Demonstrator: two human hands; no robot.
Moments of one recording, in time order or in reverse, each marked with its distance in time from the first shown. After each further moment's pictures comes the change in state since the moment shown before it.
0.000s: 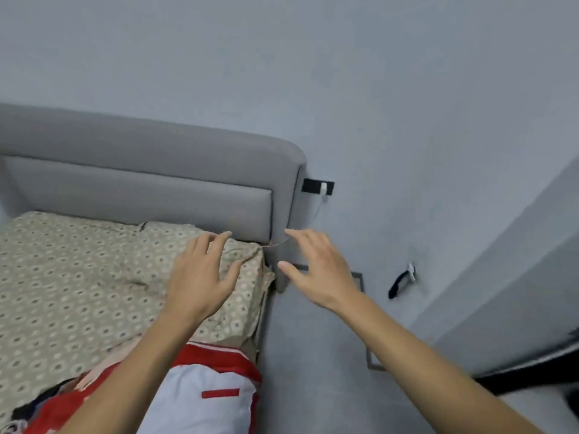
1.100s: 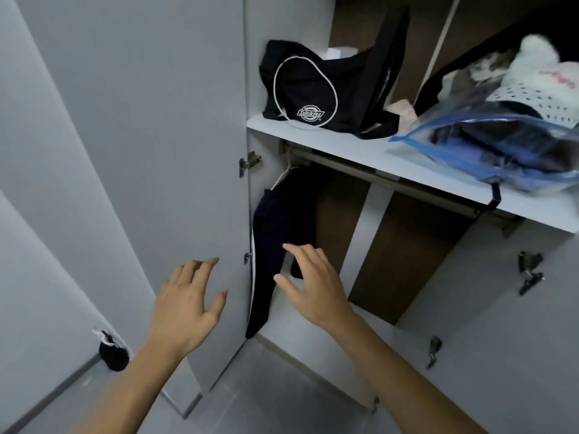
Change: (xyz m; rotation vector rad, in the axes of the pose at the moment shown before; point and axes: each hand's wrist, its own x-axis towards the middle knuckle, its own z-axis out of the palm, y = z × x) left_hand 0.005 0.644 0.213 -0.409 -0.354 1.018; right_hand -0.427 0.341 -0.322 -0.278 0.592 0.995
